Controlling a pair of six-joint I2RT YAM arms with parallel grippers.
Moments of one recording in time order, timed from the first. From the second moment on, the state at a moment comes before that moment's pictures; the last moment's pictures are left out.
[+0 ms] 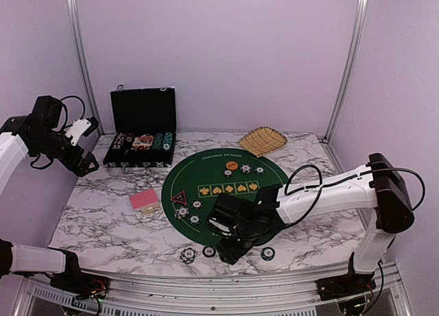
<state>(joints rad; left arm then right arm) -0.02 1.13 1.27 -1.10 0.16 0.54 1.23 1.79 1.19 -0.70 -0.01 0.45</state>
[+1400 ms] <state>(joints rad) -0.02 1.13 1.28 -1.10 0.16 0.54 1.14 1.72 1.29 -0.80 0.03 0.42</state>
